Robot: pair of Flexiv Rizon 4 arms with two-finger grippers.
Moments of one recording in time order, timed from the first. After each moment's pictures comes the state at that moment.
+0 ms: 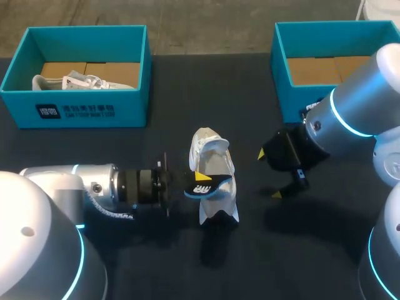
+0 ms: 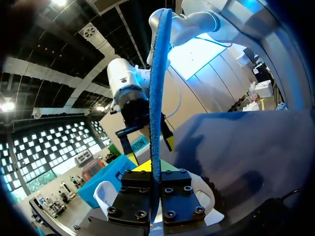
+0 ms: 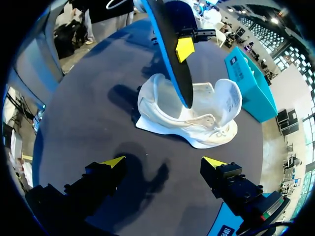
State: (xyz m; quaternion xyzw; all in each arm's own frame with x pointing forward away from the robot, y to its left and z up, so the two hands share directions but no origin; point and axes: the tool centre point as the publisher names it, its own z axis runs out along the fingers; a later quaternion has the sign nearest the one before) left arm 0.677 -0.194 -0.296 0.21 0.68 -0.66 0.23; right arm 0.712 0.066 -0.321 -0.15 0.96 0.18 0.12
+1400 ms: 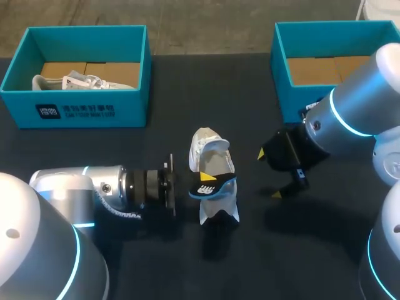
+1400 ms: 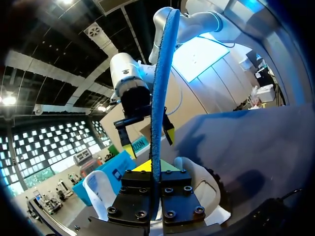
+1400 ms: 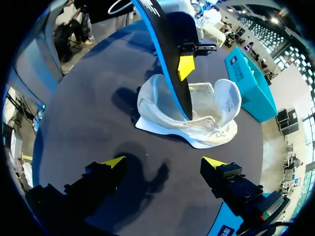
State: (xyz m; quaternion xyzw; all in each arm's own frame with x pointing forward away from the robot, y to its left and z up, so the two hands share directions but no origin) left arm 0.691 -0.205 -0.316 0.19 0.67 -0.68 0.22; right arm 0.712 0.066 -0.321 -0.15 0.96 0.18 0.12
